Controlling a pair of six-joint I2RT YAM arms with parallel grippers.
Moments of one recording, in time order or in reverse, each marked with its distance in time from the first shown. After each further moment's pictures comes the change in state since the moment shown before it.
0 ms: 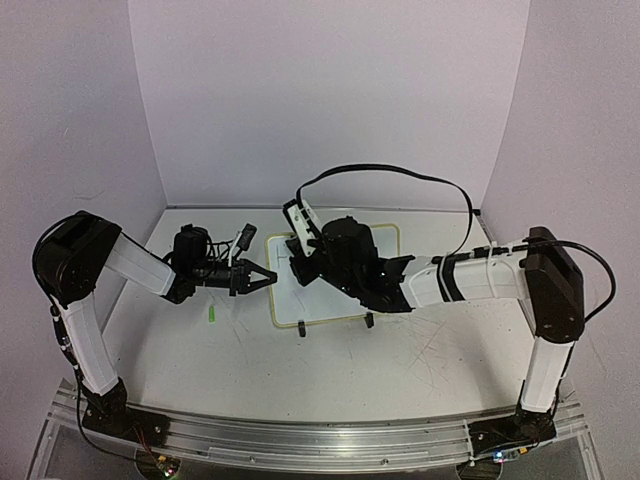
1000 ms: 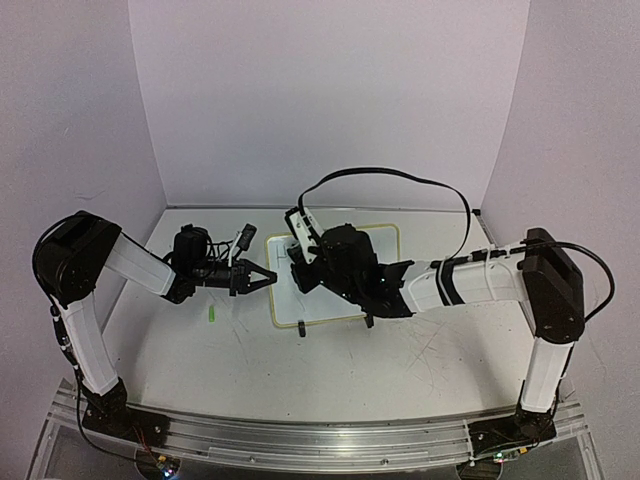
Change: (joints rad) left arm 0.000 0.000 0.000 -0.006 -0.006 0.000; right arm 0.005 0.002 -0.032 -0.006 0.002 0.051
